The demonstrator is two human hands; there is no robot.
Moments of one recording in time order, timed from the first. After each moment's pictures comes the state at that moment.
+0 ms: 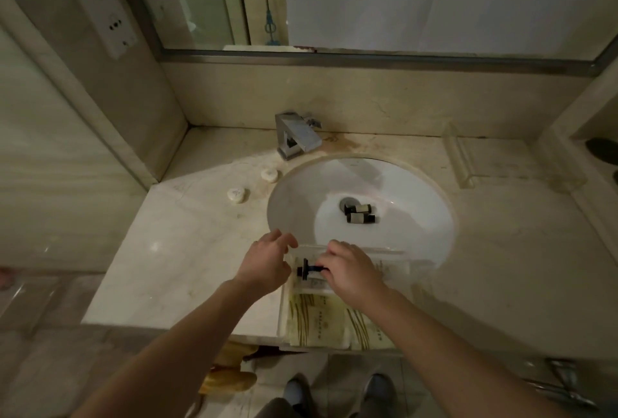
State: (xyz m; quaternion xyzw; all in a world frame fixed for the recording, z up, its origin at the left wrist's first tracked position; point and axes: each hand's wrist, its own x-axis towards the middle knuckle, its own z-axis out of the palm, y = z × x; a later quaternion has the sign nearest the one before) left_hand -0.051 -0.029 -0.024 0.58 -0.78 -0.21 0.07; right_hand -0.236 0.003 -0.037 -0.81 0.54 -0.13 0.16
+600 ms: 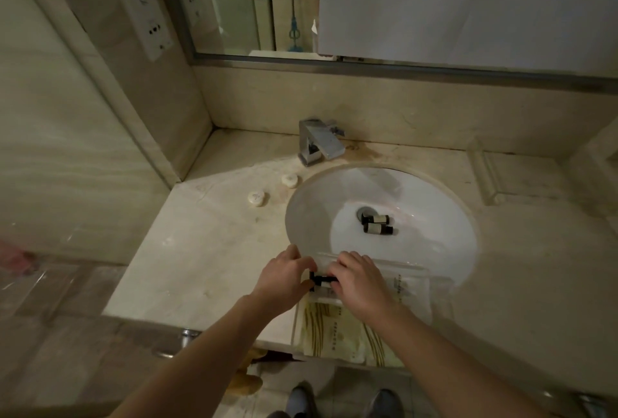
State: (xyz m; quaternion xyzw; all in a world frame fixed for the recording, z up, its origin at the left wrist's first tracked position) left_hand -0.048 -0.015 -0.038 0.57 -0.79 -0.21 0.06; right_hand -0.221 -0.002 -0.050 -0.82 0.55 -0.10 0.11
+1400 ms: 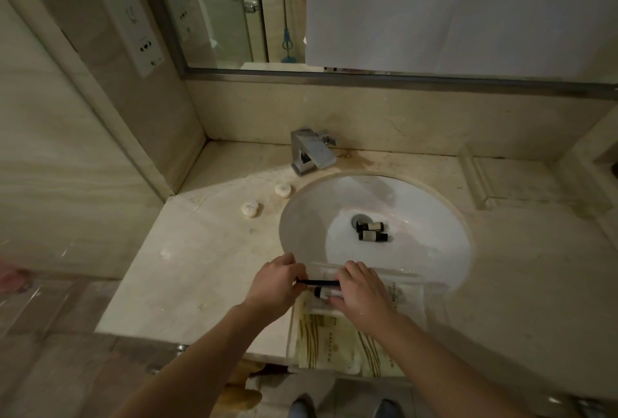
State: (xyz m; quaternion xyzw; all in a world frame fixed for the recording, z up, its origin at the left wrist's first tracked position) left_hand -0.045 -0.021 -0.031 0.56 -0.80 -0.19 0.09; right_hand -0.235 0.000 -0.052 -0.80 0.58 -0.04 0.13
